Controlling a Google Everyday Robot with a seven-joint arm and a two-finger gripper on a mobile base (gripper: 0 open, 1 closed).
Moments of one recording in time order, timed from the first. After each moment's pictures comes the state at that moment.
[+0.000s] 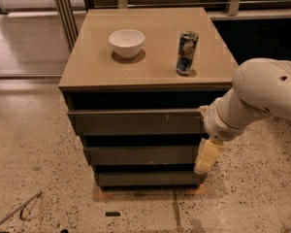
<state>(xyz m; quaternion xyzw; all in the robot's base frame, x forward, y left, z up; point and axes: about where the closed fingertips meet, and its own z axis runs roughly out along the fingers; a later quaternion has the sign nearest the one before) 0.483 -0.158 0.742 -0.62 0.76 0.04 0.18</state>
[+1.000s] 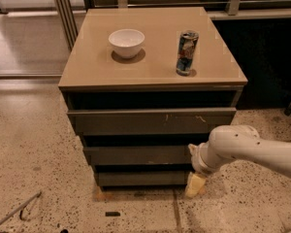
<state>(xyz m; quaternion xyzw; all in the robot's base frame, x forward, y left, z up) 0.500 -0.164 0.527 -0.62 0.76 0.07 0.17</state>
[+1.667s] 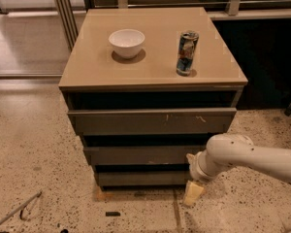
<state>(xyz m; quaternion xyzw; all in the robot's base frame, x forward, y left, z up) 0.485 -0.156 0.485 -0.61 0.77 0.10 0.15</state>
